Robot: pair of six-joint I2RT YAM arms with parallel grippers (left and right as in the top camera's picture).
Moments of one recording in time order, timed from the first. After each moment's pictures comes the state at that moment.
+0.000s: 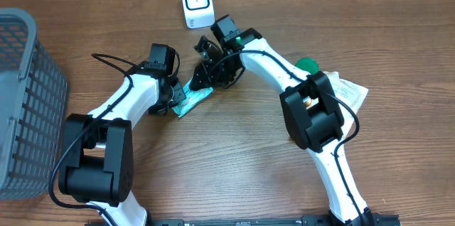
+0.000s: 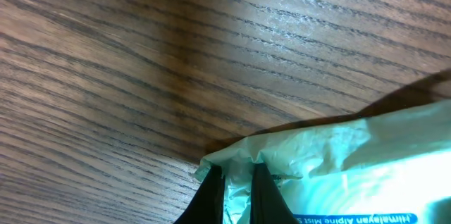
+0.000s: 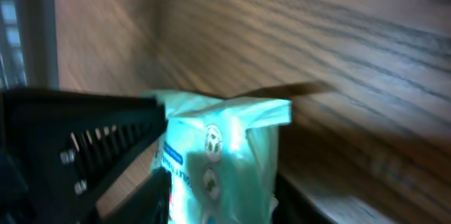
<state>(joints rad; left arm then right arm) -0.16 1.86 1.11 -0.62 -0.05 -0.57 0.55 2.46 2.01 -0.84 -0.72 0.18</state>
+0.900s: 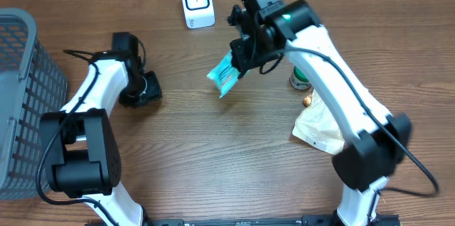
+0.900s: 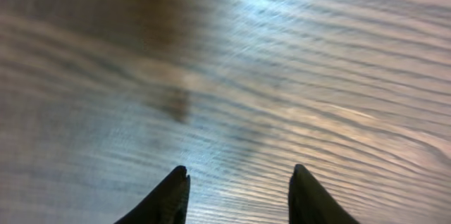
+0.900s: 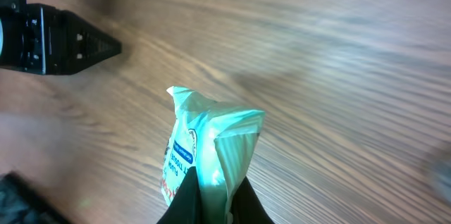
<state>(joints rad) 0.05 1.90 1.28 -0.86 0.13 -0.32 0.50 1.97 2.01 -1.25 -0.25 0.14</state>
